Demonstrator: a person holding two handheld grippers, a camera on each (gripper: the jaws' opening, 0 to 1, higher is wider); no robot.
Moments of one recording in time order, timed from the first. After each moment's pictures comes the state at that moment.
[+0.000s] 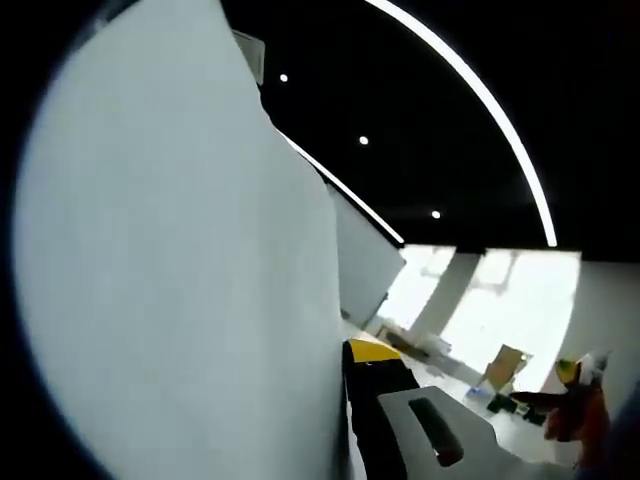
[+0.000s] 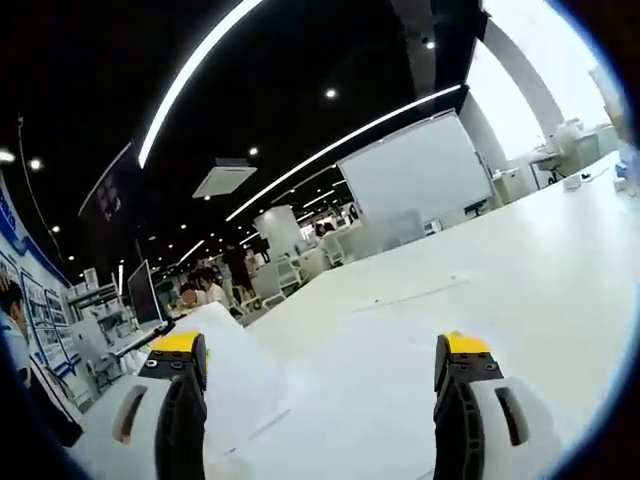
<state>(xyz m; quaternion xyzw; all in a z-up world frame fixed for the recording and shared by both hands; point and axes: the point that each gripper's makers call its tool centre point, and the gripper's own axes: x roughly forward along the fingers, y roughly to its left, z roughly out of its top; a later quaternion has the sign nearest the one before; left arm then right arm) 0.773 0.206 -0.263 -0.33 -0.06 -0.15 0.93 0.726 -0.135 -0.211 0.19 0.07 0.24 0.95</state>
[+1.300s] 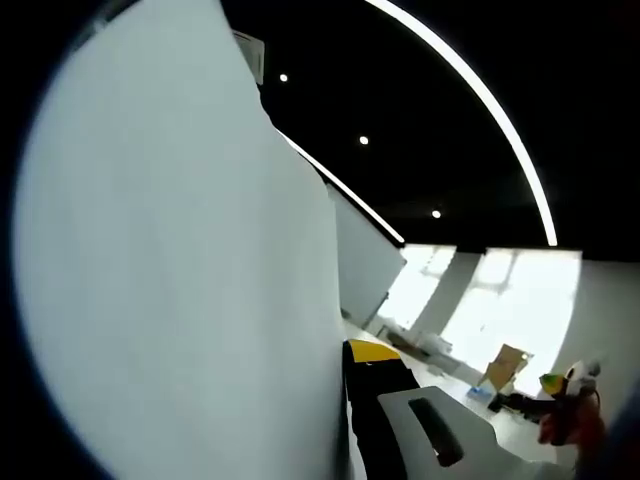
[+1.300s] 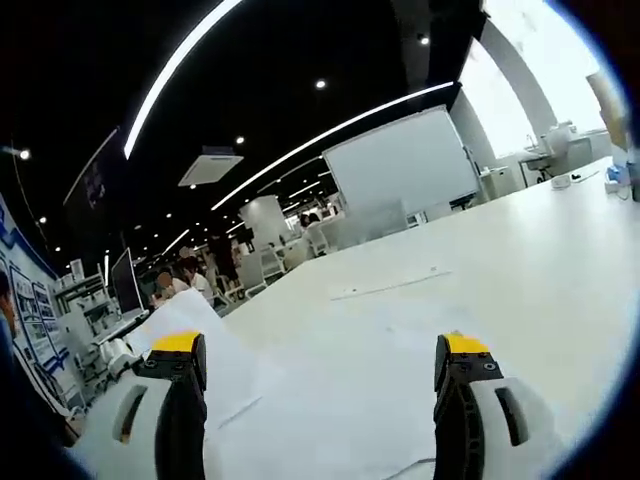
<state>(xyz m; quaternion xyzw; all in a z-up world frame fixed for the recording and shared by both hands) 0.773 0.206 -0.263 -0.33 -0.06 -0.15 0.93 0.740 -0.154 -0.237 0.17 0.09 0.21 0.96</state>
